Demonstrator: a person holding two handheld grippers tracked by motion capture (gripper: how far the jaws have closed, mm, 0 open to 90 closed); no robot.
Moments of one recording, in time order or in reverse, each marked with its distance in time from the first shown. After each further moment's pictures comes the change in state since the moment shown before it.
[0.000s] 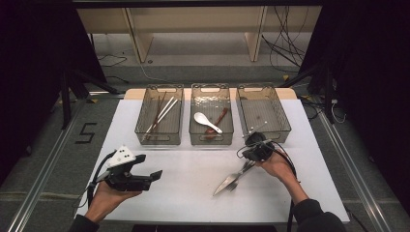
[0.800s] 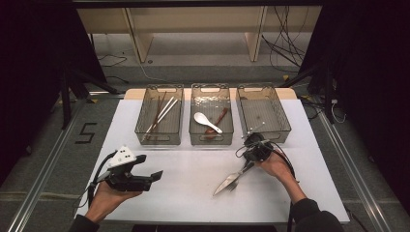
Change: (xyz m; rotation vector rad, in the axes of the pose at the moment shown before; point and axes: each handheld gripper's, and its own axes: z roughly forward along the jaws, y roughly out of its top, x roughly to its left) left arm -0.001 0.000 0.001 0.006 -0.004 0.006; right arm -0.004 0.000 0.013 0.031 -0.018 0.014
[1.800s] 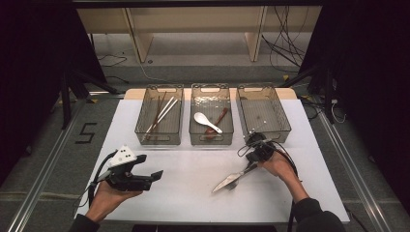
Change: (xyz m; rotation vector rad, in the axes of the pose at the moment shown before) left arm 0.001 0.000 0.001 0.007 0.000 -0.004; right arm -0.004 -0.003 -0.005 0.072 0.011 0.028
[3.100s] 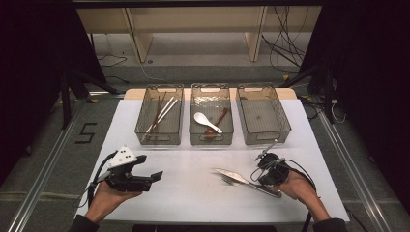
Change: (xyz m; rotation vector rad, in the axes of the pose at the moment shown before) left arm -0.001 -0.001 -0.001 0.006 -0.001 0.012; right arm 0.026 -0.063 -0.032 0.153 0.074 -0.044
